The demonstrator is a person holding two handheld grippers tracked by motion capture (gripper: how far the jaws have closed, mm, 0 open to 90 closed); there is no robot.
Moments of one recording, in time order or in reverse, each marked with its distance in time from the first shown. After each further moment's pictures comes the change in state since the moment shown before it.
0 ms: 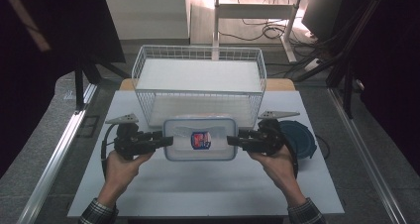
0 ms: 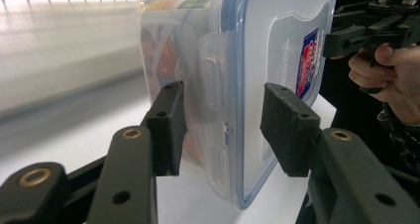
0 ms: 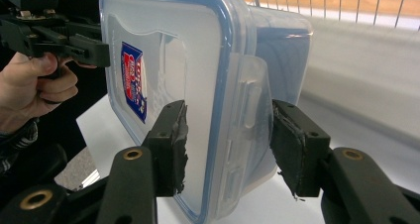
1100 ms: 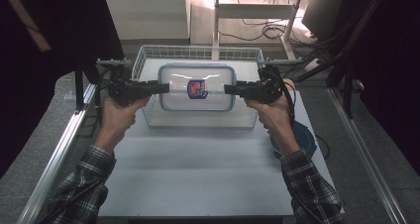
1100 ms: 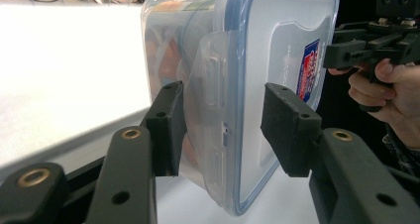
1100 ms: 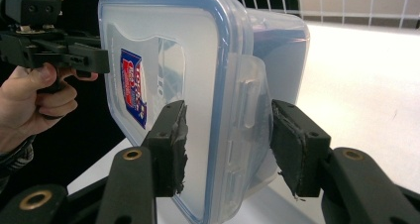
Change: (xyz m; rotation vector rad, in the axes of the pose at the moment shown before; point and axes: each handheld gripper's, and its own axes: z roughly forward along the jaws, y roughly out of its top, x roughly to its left) left arm 0.023 0.123 -0.012 -0.075 0.029 0.028; right arm -0.021 0.117 0.002 -0.106 -0.013 -0.020
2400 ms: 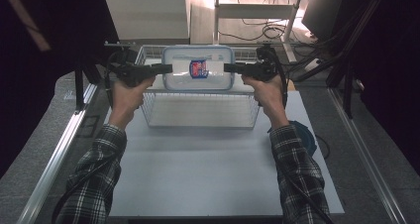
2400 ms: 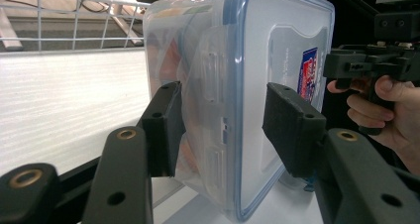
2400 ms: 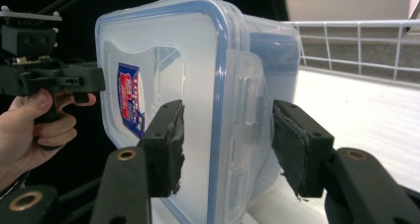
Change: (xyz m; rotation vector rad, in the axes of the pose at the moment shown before) left arm 0.034 0.028 0.028 -0.062 0.022 -0.066; right arm -0.043 0.036 0.029 -0.046 -0.011 0.078
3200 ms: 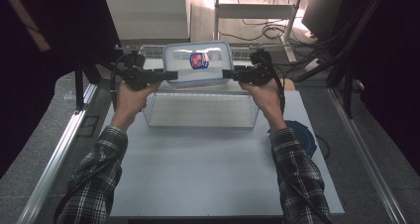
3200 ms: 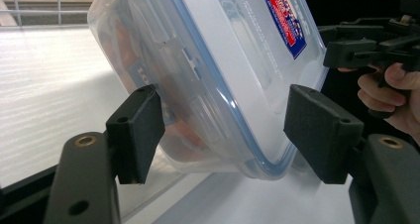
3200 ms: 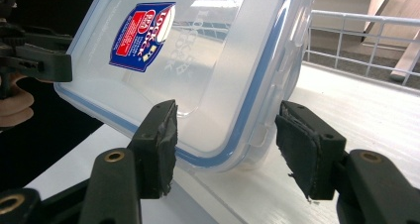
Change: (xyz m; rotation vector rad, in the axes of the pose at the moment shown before) left arm 0.002 -0.007 0.014 0.078 0.020 0.028; right arm 0.007 -0.009 0.008 0.055 -0.115 -0.129
